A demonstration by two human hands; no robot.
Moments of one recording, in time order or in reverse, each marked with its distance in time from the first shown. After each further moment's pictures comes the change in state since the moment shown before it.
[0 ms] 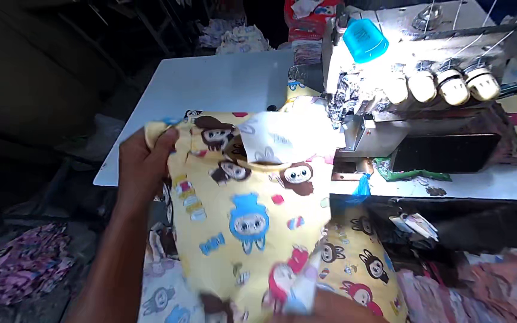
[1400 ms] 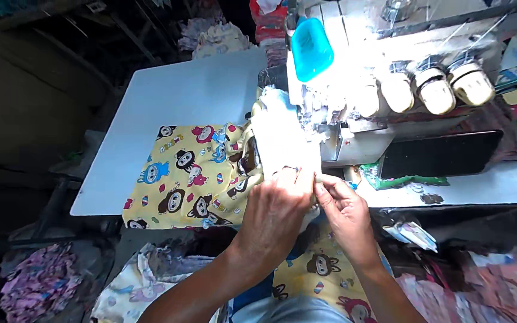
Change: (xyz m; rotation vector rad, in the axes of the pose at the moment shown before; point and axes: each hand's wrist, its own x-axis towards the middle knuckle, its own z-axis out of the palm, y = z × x) left_hand -0.064 0.129 0.155 0.471 -0.202 0.814; right_hand 0.057 0.006 -0.121 -0.180 0.977 -0.240
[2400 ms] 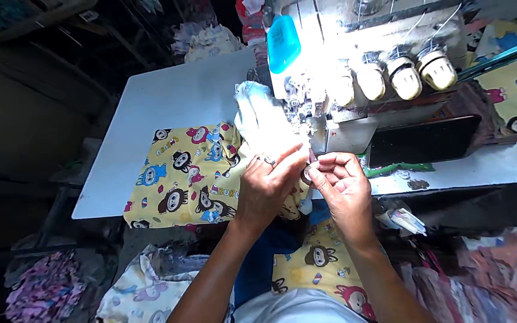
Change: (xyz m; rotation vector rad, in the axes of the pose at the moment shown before) left_hand -0.003 -0.024 0.044 -0.275 0.340 0.097; right_hand 0.010 -0.010 -0.004 0.144 0.155 0.006
